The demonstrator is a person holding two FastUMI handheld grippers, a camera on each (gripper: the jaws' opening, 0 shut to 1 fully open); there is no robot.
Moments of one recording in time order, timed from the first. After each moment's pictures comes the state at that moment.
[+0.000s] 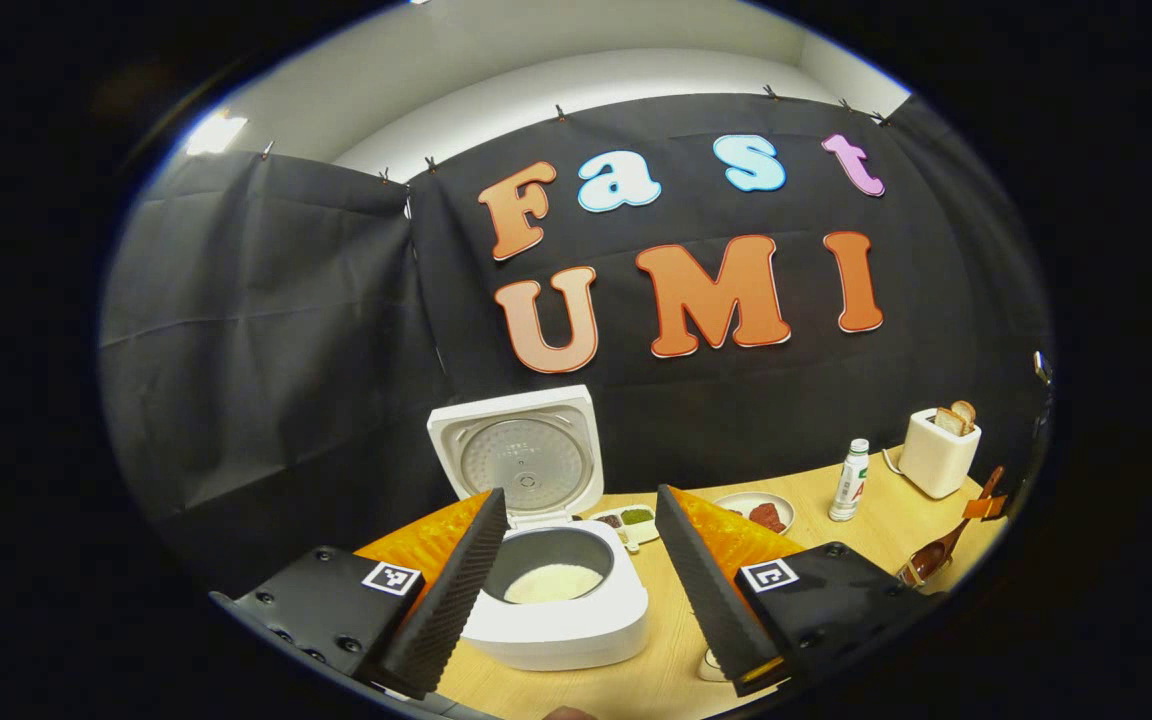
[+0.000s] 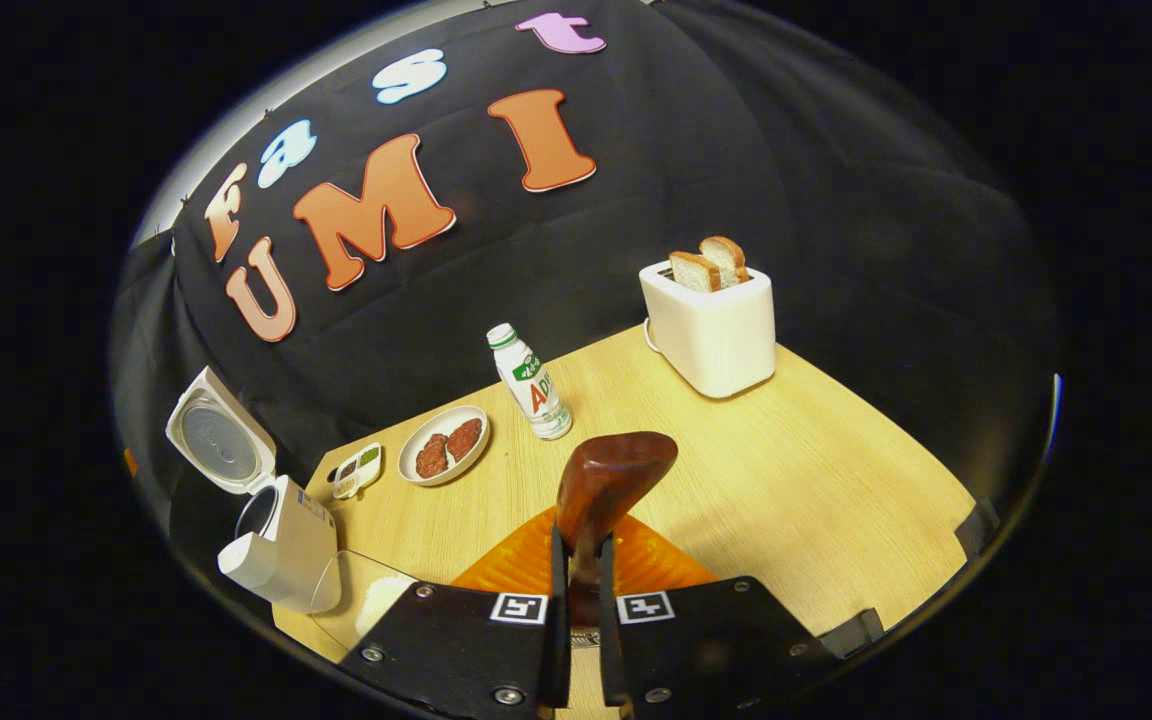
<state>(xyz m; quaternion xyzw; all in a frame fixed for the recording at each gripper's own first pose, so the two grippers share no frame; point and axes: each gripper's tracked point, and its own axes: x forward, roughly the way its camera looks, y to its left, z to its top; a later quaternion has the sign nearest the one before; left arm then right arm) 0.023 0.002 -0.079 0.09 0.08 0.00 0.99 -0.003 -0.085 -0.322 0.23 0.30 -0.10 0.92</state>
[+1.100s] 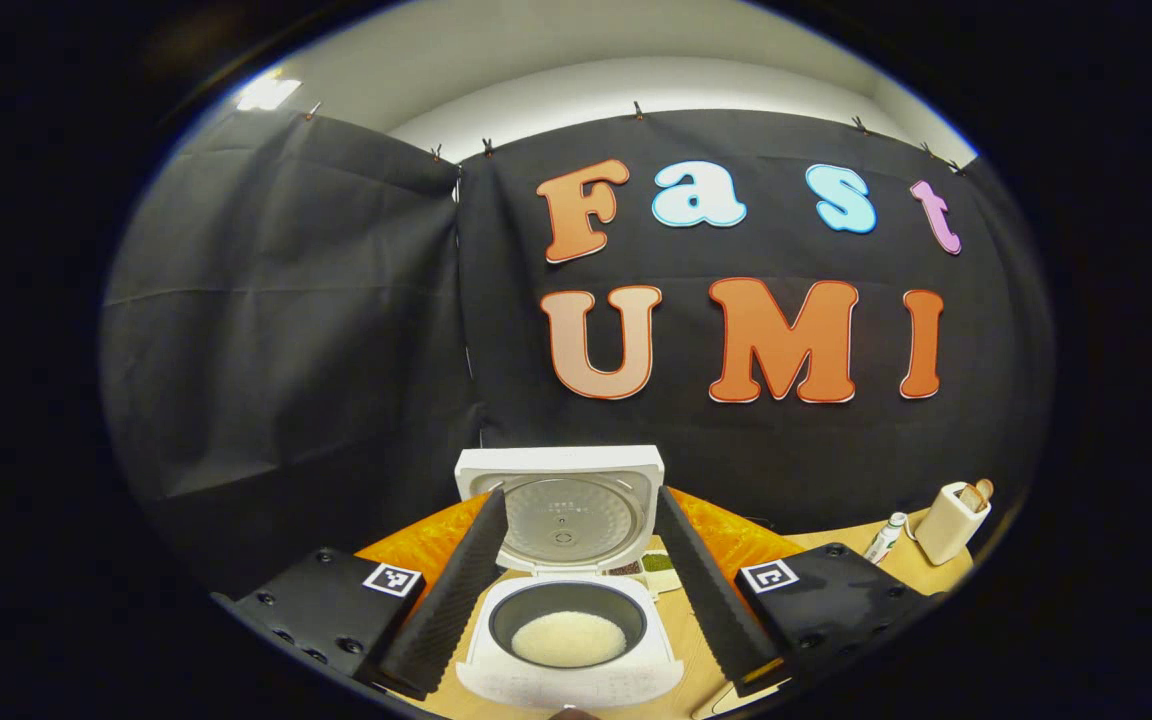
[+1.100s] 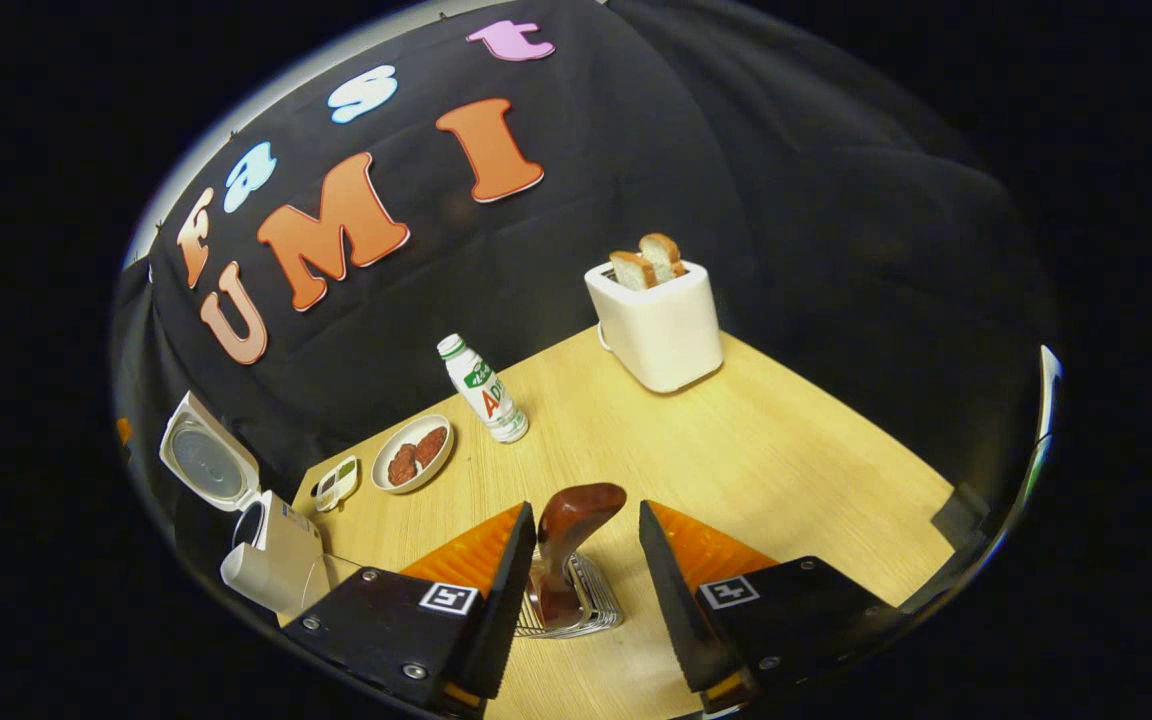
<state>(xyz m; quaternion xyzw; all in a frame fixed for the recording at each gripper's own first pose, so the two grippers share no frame) 0.143 0.062 -0.038 0.01 0.09 0.03 1.00 -0.030 -0.132 -0.310 0.24 0.29 -0.16 0.91</state>
